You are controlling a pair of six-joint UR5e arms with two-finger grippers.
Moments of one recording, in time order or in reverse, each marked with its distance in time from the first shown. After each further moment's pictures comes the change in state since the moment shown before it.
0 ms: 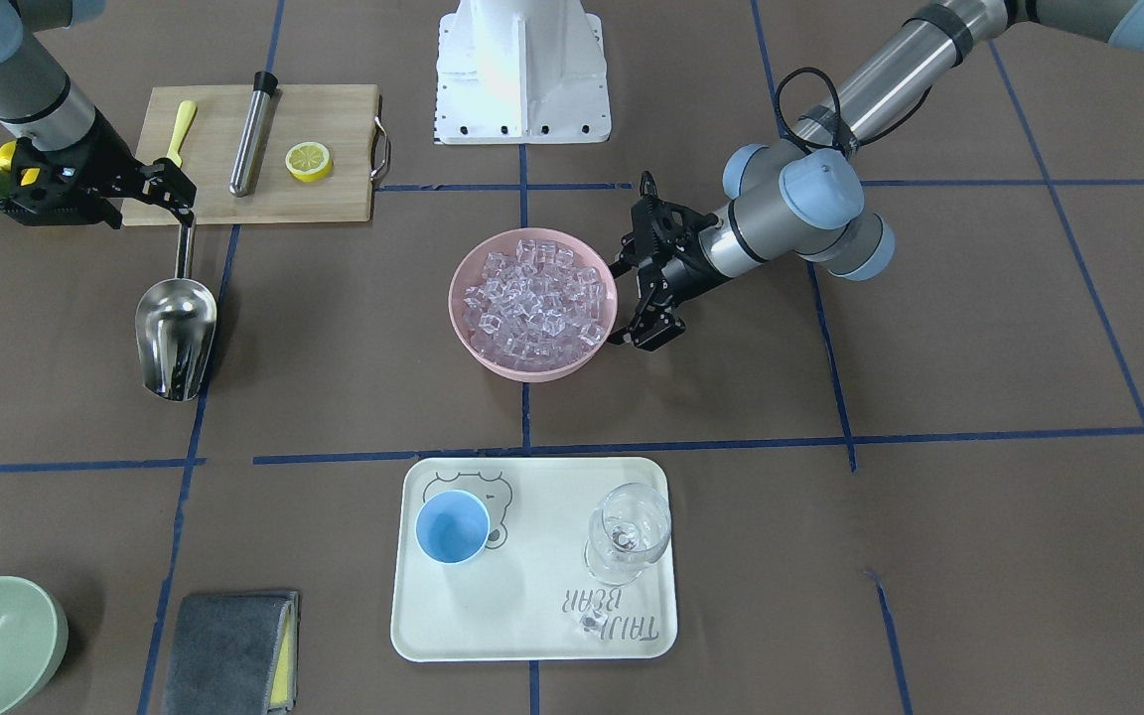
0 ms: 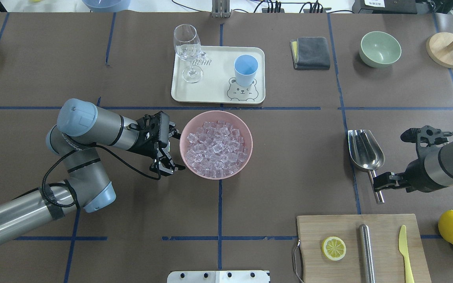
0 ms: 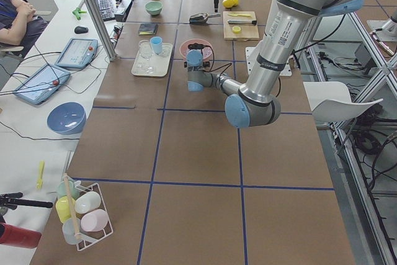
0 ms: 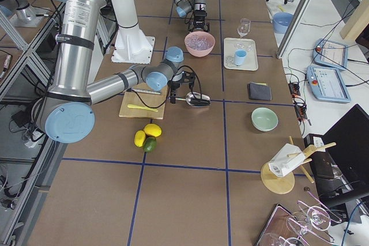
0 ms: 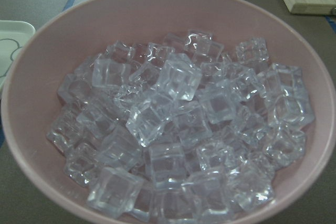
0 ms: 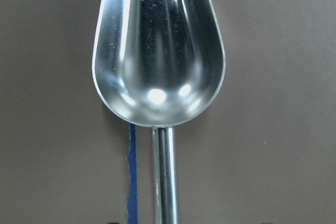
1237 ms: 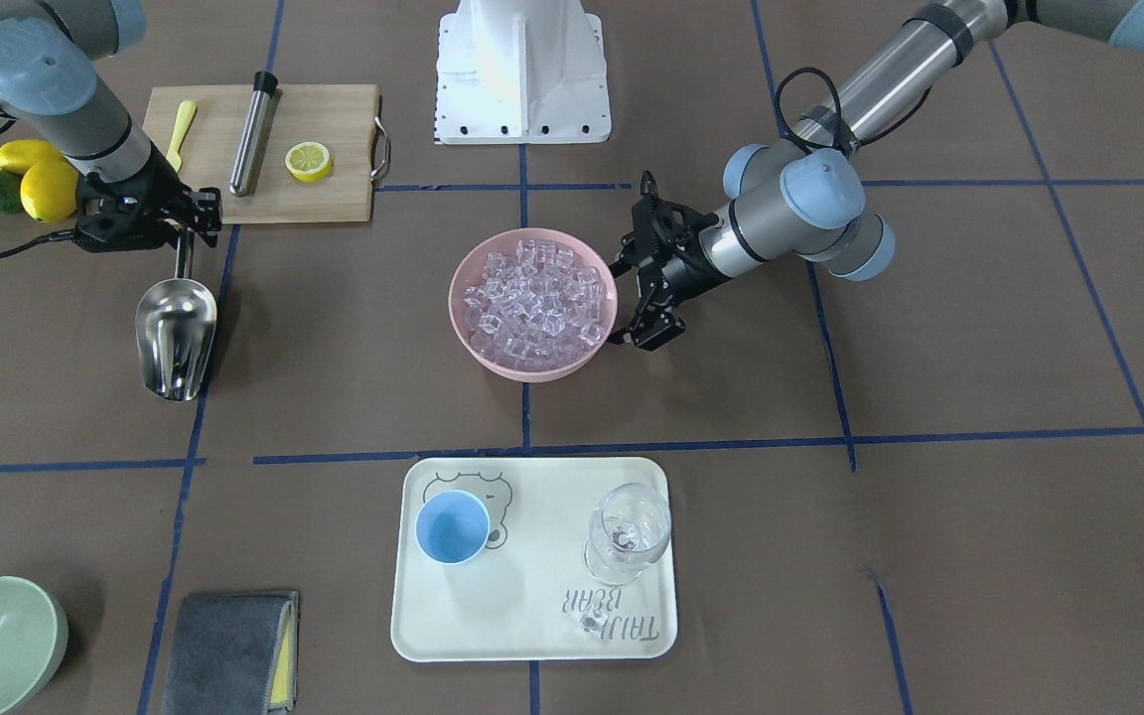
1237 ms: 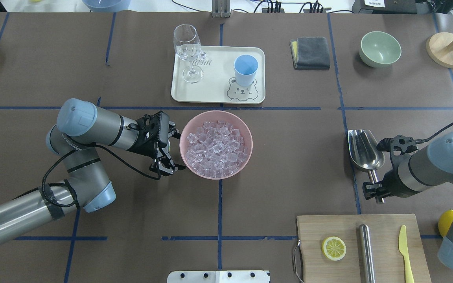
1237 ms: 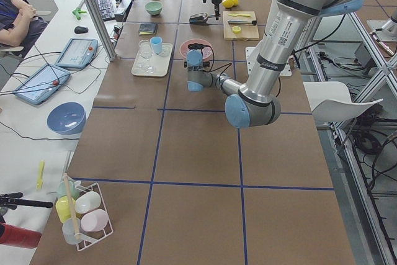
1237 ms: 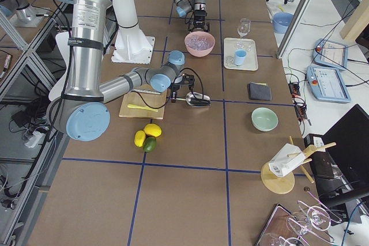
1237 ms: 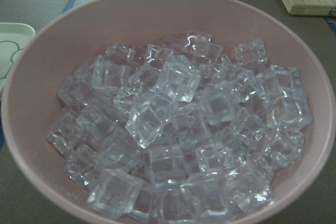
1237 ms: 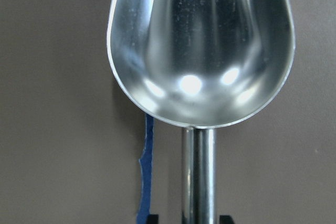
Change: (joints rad) left arm -0.001 0.000 0.000 -0.003 0.000 0.000; right arm -0.064 0.058 -0.079 -0.005 -0.017 -0.019
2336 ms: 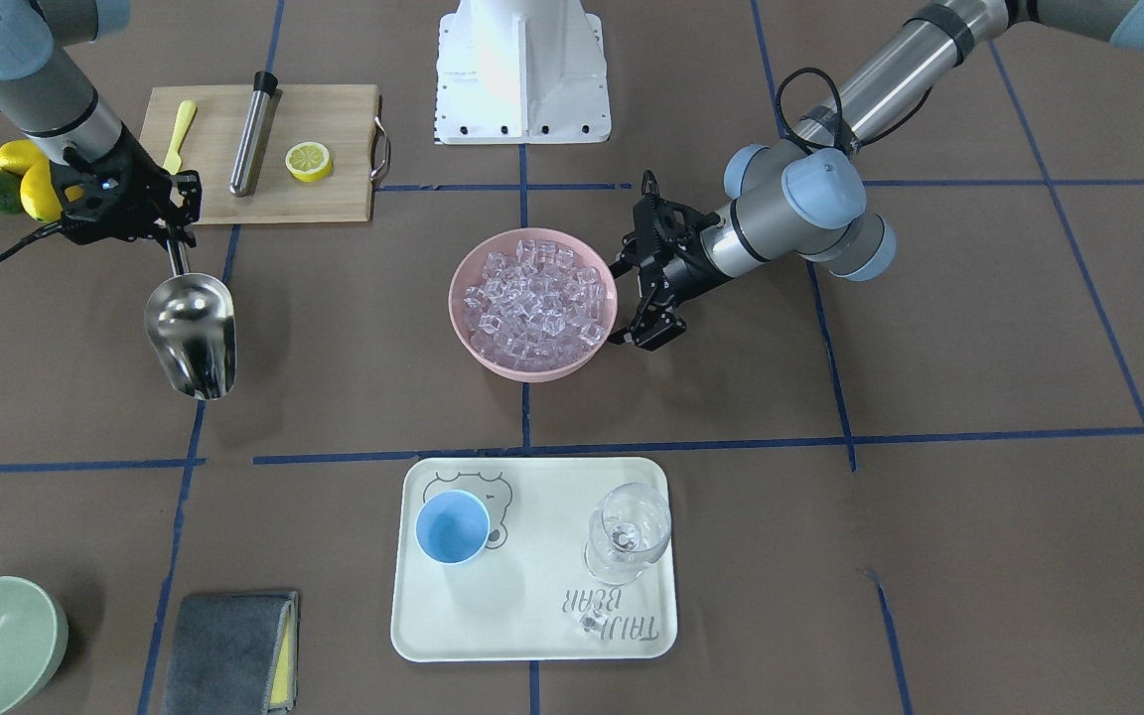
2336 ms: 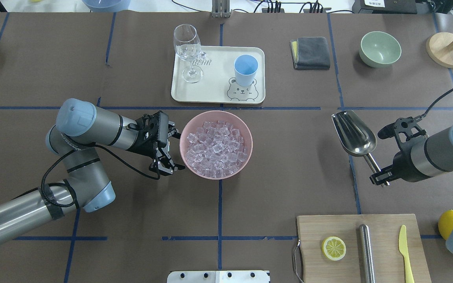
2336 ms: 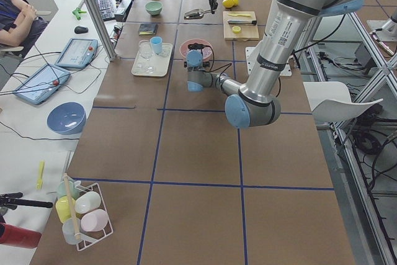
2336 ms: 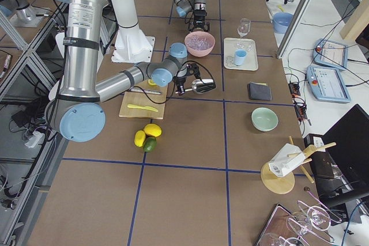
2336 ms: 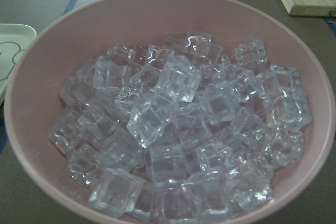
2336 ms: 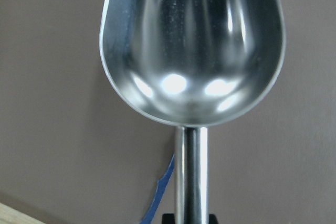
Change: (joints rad) left arm -0.001 0.002 0.000 -0.006 0.000 0.000; right arm 0.101 0.014 0.069 -0.009 0.002 -0.468
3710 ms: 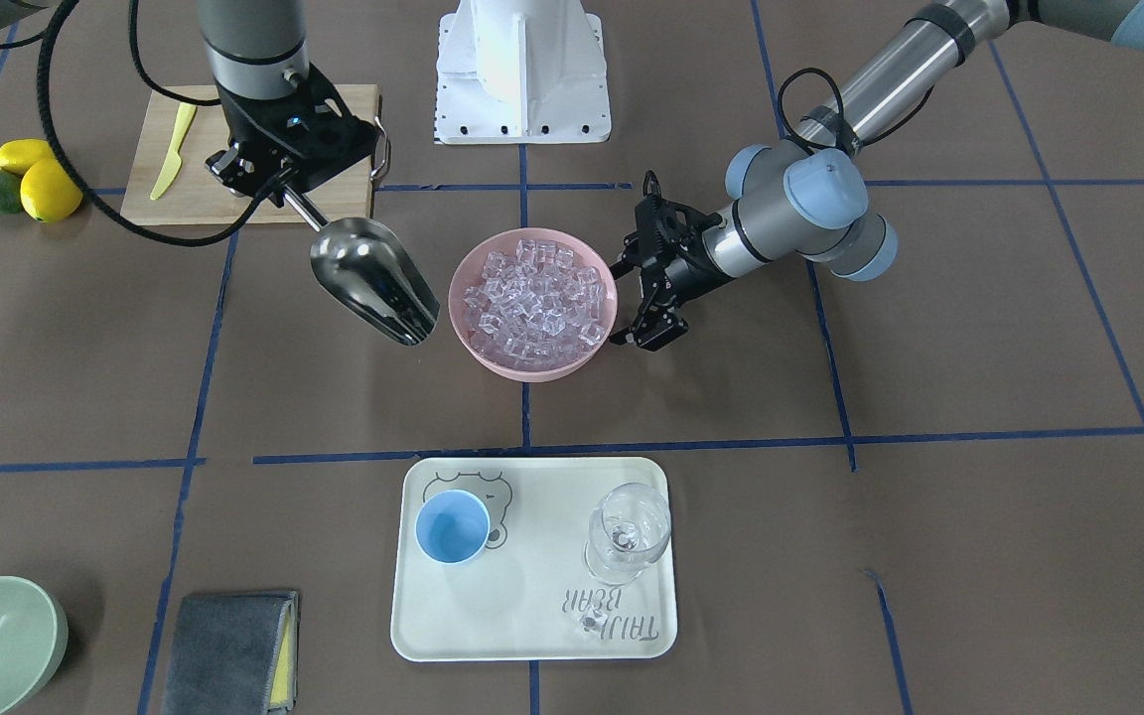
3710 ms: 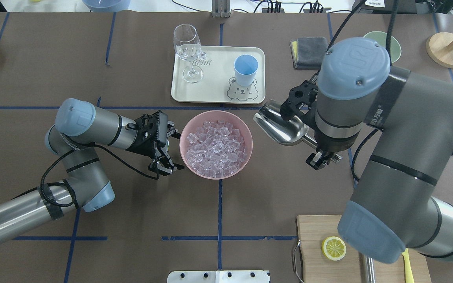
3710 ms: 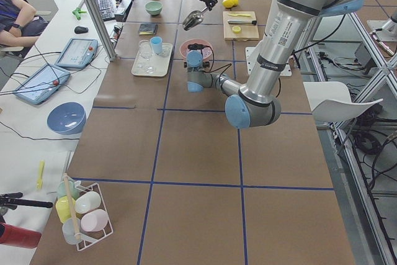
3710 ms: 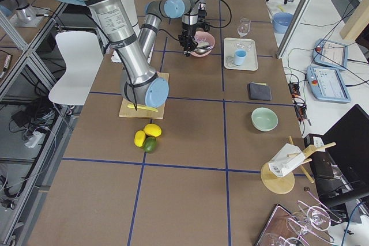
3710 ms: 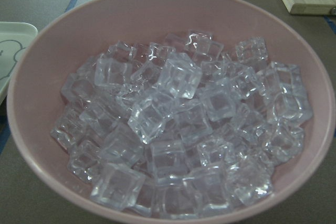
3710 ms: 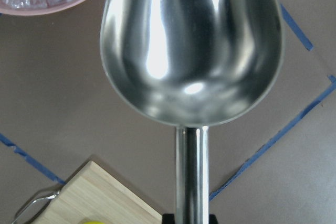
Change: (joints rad) left arm -0.002 0.003 0.000 -0.002 0.000 -0.001; right arm -0.093 0.737 0.093 -1.164 -0.147 -0.402
